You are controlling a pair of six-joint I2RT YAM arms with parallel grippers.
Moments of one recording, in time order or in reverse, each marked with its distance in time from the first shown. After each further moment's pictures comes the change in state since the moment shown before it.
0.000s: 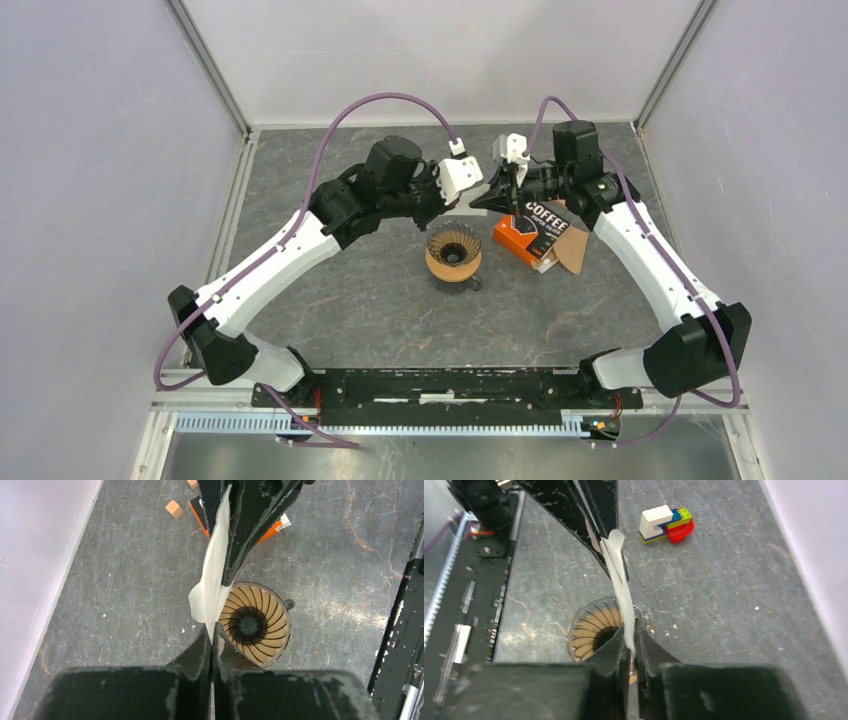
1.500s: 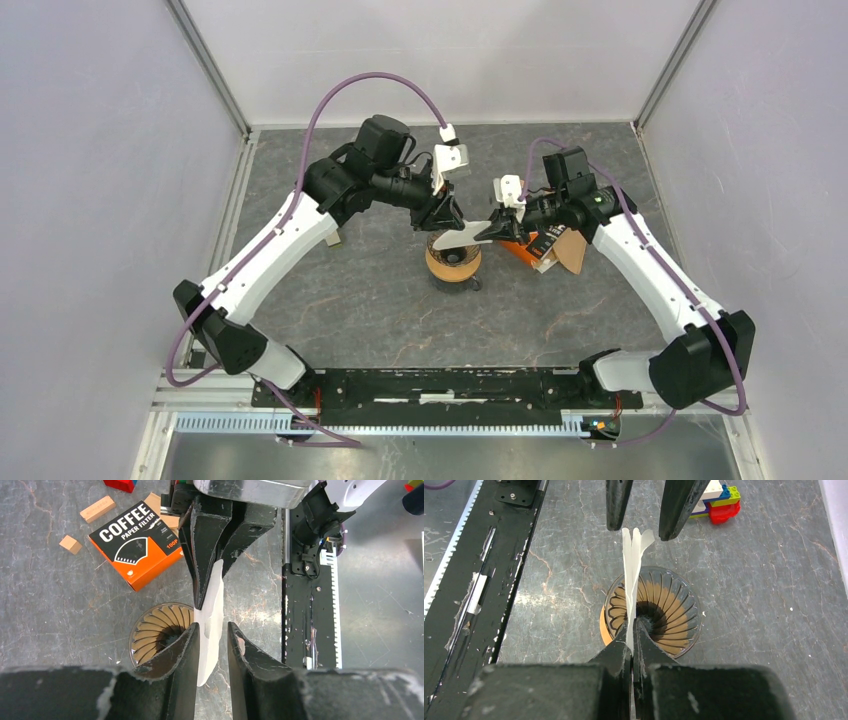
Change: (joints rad) left arm 0.112 0.063 0.118 -0.137 0.521 -0.064; right arm 0.035 -0.051 -0.094 -0.249 -0.010 -0.345
